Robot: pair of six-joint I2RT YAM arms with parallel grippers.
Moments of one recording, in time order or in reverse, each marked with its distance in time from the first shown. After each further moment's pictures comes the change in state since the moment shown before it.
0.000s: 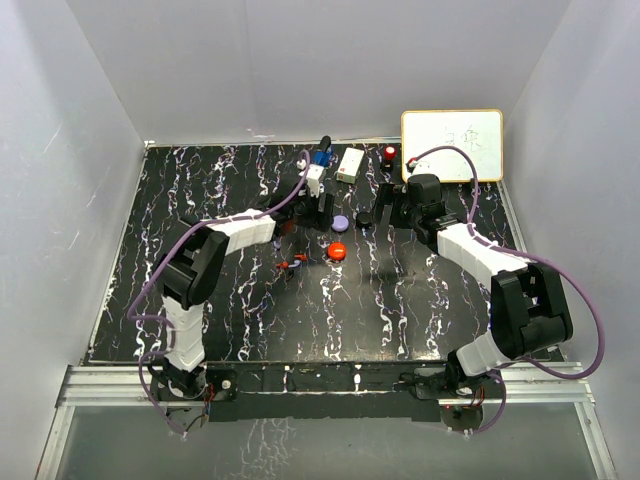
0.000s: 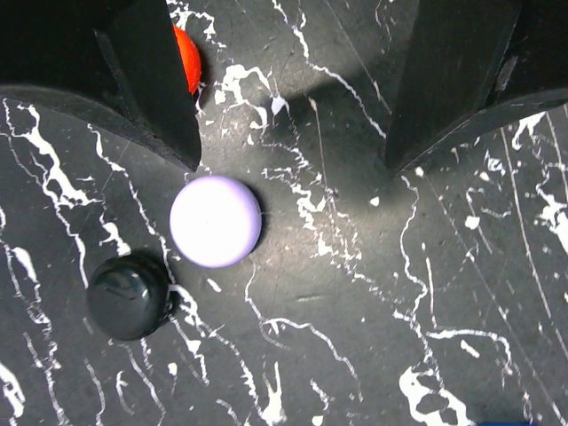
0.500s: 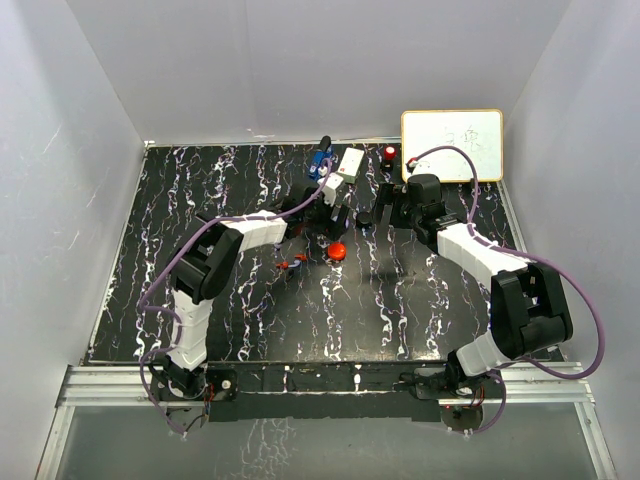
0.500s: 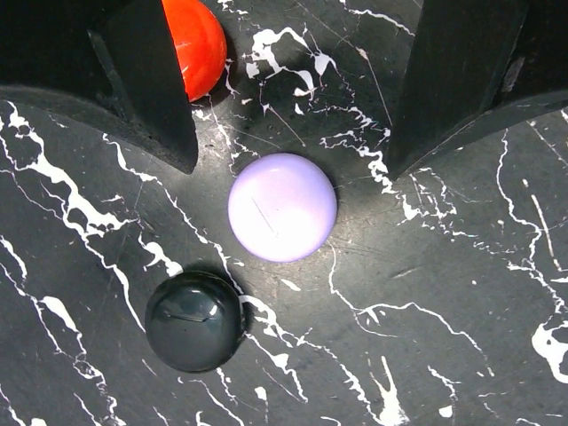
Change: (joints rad) left arm -0.036 0.097 0.065 0.037 0.119 0.132; right arm 0.000 0.000 0.000 -0.001 0.004 -0.003
